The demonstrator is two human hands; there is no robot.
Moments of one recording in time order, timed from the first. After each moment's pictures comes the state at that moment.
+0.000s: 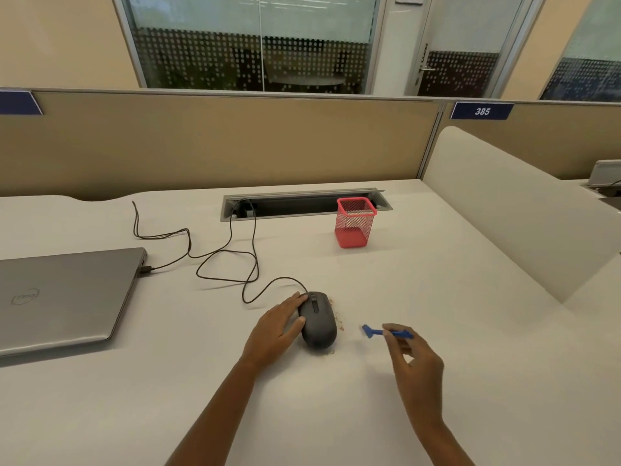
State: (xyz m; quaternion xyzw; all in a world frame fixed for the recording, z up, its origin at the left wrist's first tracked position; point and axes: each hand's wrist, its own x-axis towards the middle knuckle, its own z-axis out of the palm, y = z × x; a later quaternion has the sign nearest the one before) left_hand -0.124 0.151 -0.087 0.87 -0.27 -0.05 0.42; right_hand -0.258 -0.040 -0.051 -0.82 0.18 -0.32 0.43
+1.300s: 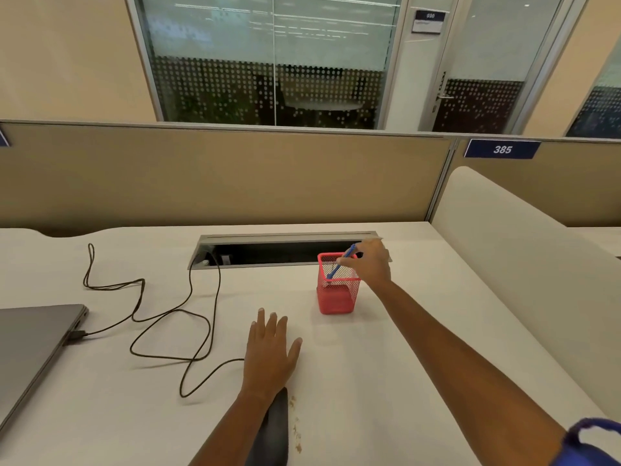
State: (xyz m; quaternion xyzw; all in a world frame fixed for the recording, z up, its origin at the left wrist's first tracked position) left_hand -0.032 0.043 -0.072 0.98 -0.12 0.02 0.15; right_hand 0.049 -0.157 0.027 -0.92 0.14 -0.13 0.35
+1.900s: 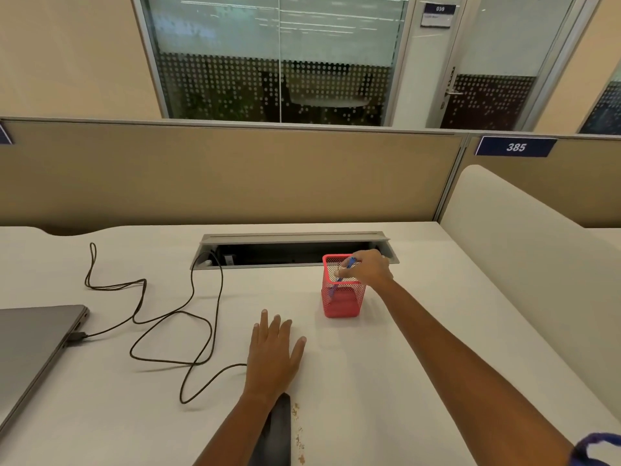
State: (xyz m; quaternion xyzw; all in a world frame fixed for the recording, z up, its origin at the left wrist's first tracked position) left_hand -0.023 0.042 -0.076 0.98 -0.12 0.03 0.18; right_hand 0.062 -0.152 0.022 -0.92 0.17 0.00 0.34
